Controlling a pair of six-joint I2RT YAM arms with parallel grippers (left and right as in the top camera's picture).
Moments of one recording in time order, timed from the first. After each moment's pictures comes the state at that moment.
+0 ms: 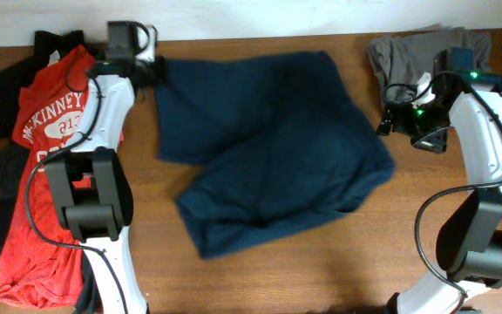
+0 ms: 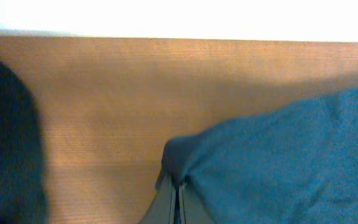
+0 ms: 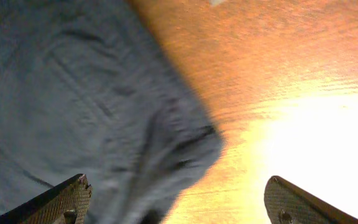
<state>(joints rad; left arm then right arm) 0.00 2.28 1.95 -0.51 0.12 -0.02 -0.20 1.87 1.62 -1.16 -0.18 0.14</state>
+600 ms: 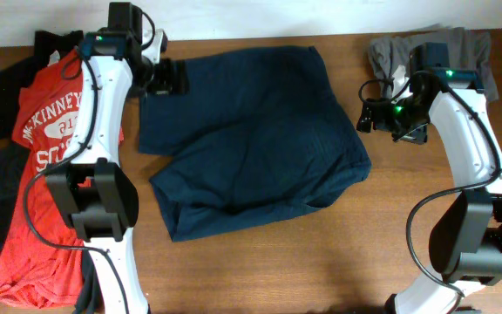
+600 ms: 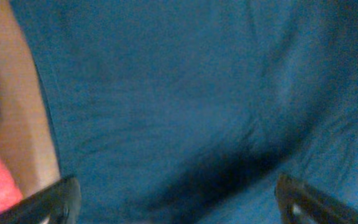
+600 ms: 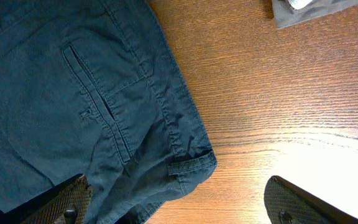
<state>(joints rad) -0.04 2.28 2.26 -1.21 0.21 -0.04 -0.11 1.87 1.62 -1.11 -0.20 0.10</state>
